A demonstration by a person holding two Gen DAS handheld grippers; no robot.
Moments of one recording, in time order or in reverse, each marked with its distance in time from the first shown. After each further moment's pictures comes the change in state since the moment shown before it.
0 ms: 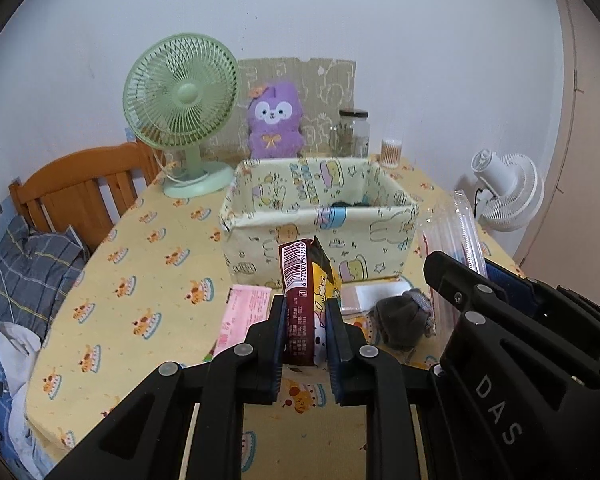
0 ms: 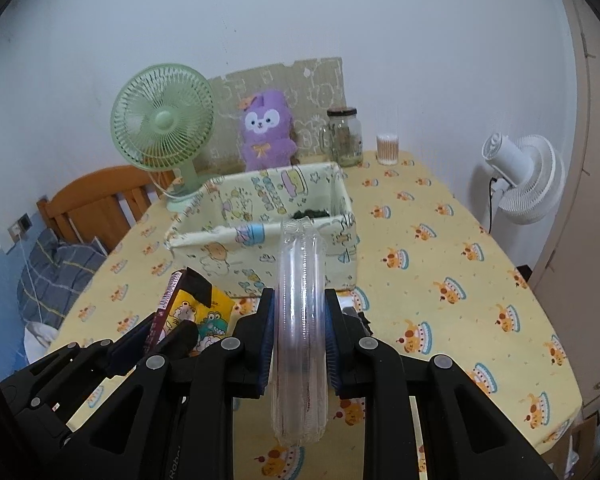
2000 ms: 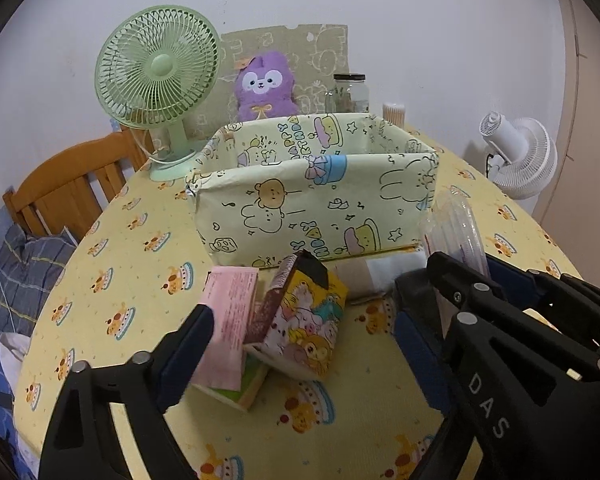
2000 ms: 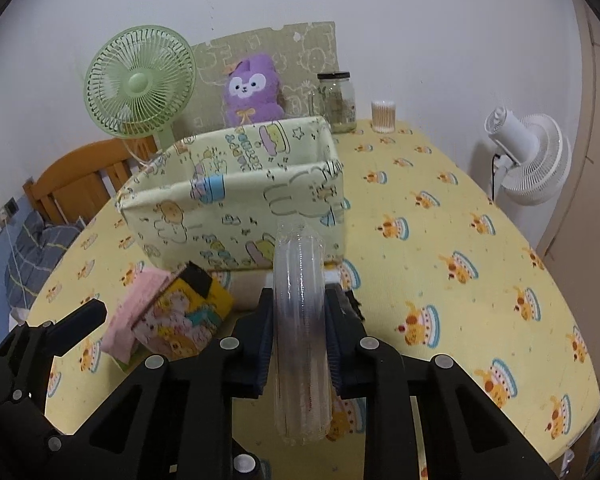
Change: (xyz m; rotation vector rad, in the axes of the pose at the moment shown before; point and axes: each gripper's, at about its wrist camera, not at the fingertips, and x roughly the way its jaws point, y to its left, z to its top) left arm 0.060 -0.012 -0.016 0.066 0.081 0.027; right arm 0.059 -0.017 -0.022 -0.007 0.092 -0.028
